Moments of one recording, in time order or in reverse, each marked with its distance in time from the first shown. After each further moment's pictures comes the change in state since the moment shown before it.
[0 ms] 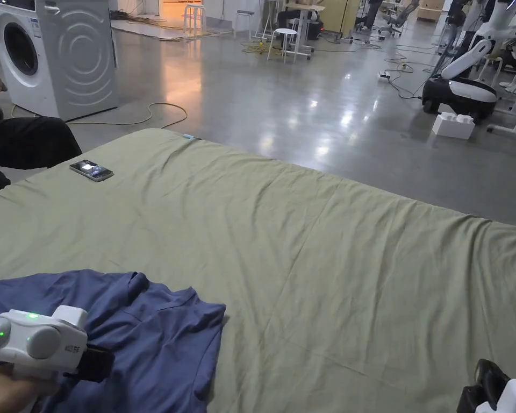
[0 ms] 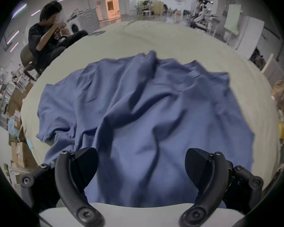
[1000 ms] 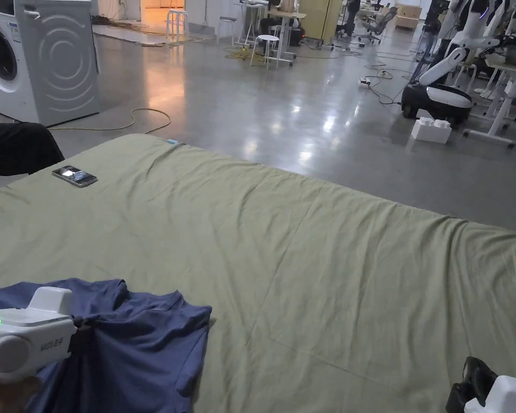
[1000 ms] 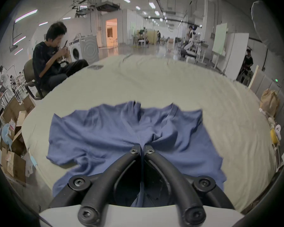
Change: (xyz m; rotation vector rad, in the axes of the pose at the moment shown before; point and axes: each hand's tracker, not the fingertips) left arm -0.003 0.004 0.077 0.363 -0.117 0.013; right arm 0.012 0.004 0.017 0.005 -0.016 -0.034
